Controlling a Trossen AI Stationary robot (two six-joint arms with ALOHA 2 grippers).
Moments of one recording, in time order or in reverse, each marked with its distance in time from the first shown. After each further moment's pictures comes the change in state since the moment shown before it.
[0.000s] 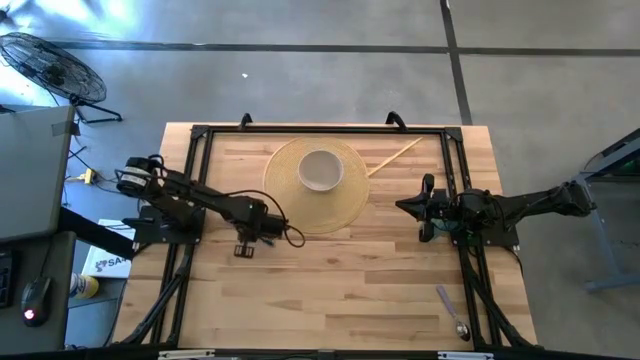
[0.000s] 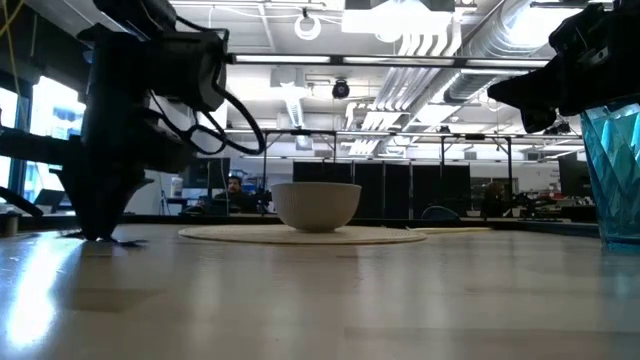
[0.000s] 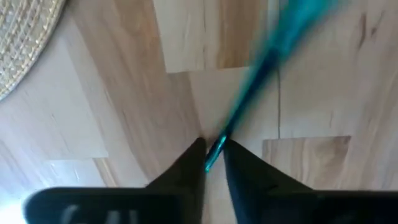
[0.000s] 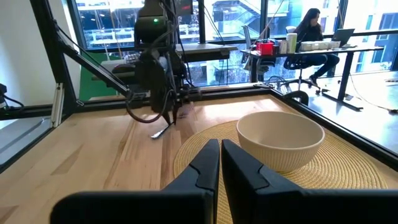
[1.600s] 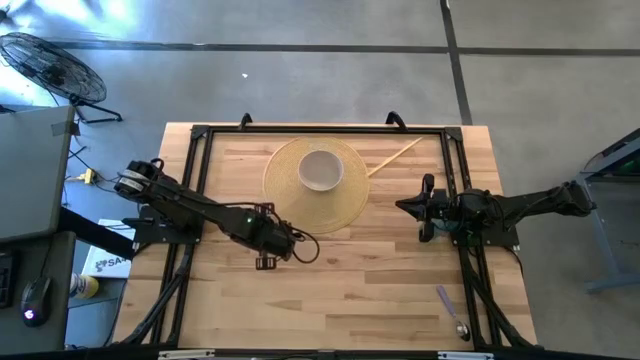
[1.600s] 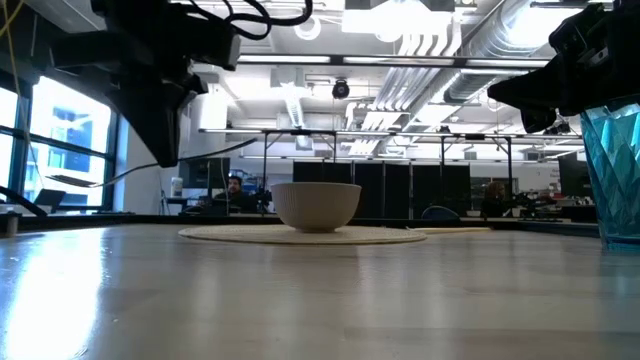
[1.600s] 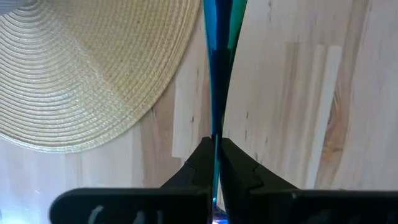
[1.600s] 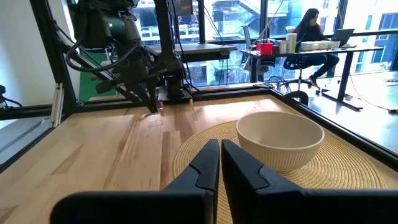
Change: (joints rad) left arm -0.183 0.000 0.315 -0.118 -0.212 -0.343; right arm 0.000 0.000 0.000 -0.002 0.000 0.000
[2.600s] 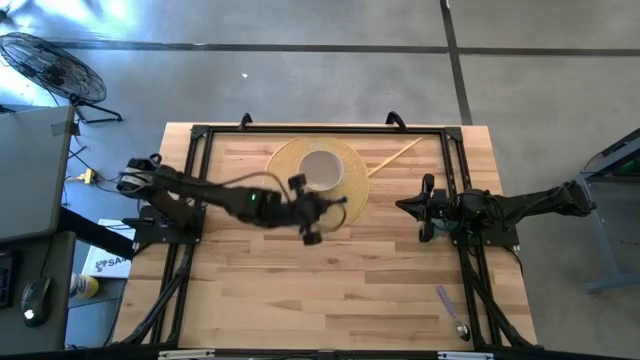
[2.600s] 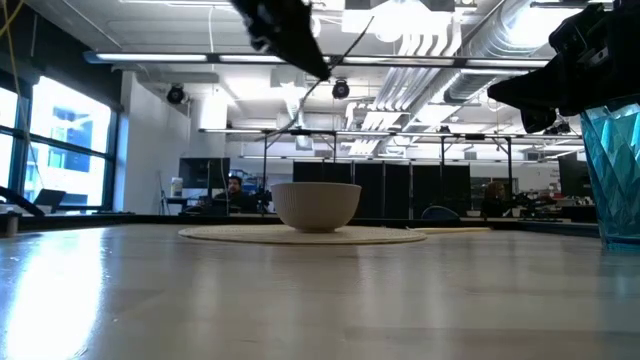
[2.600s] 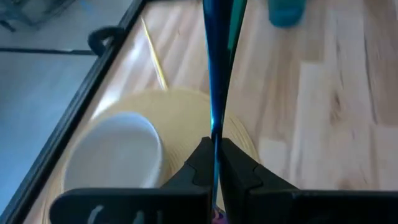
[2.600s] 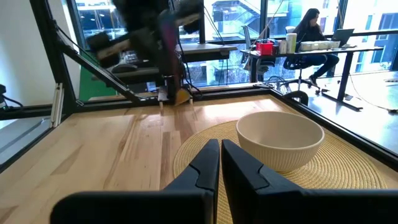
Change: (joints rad) left arm 0.153 -0.001 0.155 0.542 -0.250 0.265; right arm 0.000 0.000 0.000 0.000 0.000 0.000
